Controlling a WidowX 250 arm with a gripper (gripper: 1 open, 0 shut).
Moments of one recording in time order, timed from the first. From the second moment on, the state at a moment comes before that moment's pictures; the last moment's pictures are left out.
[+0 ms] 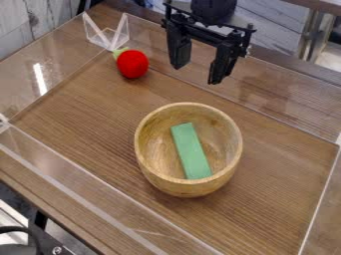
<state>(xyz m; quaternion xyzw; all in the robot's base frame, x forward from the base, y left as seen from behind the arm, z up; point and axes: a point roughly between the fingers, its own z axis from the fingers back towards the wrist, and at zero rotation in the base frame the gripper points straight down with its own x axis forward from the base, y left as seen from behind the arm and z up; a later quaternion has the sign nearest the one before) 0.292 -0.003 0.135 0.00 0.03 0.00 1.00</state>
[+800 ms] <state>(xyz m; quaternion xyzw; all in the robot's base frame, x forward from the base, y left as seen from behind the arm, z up) 0.249 -0.003 0.065 -0.03 0.04 0.24 0.97</state>
